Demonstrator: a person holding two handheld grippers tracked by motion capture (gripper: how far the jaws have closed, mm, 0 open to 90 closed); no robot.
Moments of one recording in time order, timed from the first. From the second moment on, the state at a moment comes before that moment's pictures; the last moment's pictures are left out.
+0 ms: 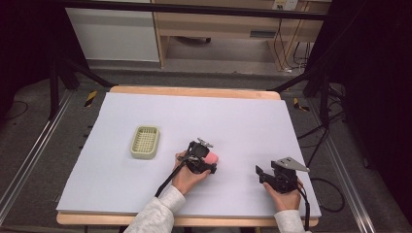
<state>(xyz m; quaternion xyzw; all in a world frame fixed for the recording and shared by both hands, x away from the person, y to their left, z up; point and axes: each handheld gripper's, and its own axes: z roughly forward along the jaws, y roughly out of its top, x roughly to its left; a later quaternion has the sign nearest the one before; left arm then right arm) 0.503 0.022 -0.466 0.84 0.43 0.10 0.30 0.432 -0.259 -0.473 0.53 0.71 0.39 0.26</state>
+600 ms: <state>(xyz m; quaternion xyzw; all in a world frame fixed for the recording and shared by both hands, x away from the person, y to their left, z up) 0.504 0.024 -0.463 0.85 0.43 0.10 0.29 0.432 -0.259 -0.473 0.53 0.71 0.39 0.26</state>
